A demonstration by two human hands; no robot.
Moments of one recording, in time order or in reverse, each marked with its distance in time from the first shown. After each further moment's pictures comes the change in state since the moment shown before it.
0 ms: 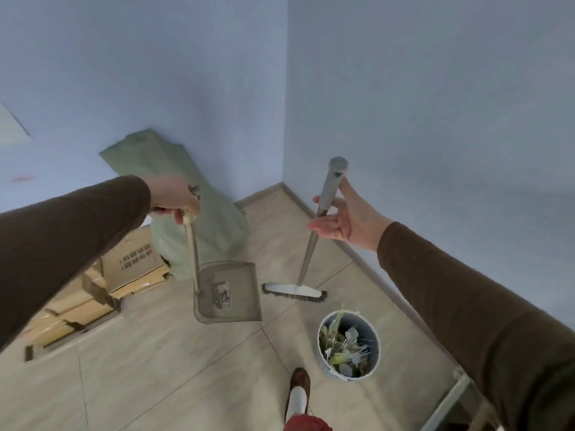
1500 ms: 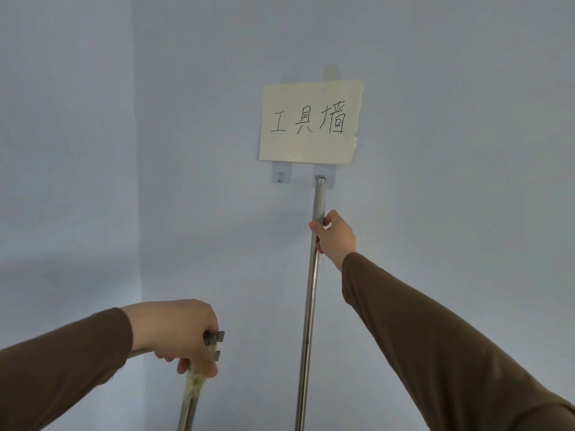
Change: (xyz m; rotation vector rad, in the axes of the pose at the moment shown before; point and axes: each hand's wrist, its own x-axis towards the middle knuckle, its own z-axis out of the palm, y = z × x) left_hand 0.336 0.402 -0.315 0.491 -0.073 0.819; right_hand 0.199 -0.608 -0.155 -0.631 1.292 -0.914
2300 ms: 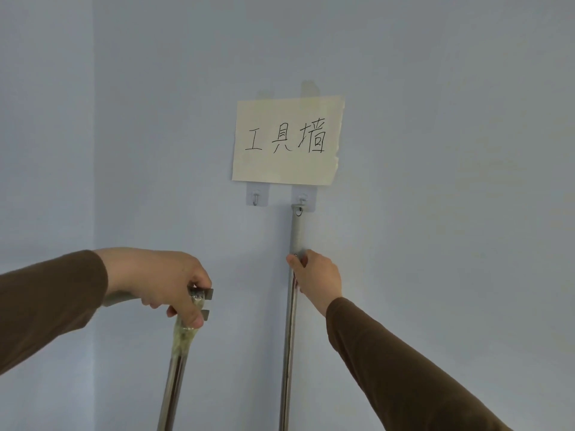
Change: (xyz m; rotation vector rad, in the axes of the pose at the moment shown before) left_hand 0.063 0.016 -0.118 0.105 0.096 0.127; right_hand 0.031 0.043 0.021 -0.361 0.019 -0.130
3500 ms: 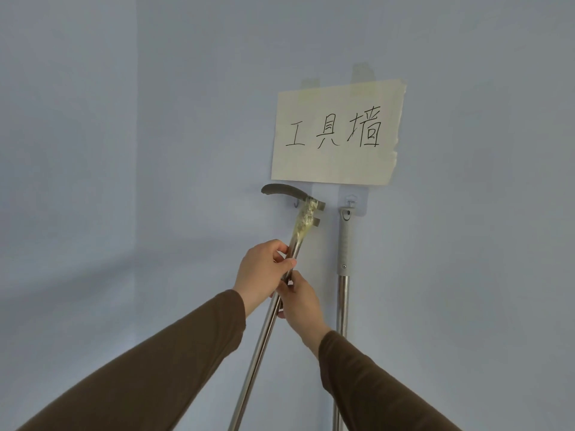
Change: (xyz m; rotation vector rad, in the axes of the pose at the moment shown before) left_hand 0.172 -0.004 0.041 -0.579 0.935 0.070; right_hand -0.013 -0.060 0.104 0.623 -0.286 0.103
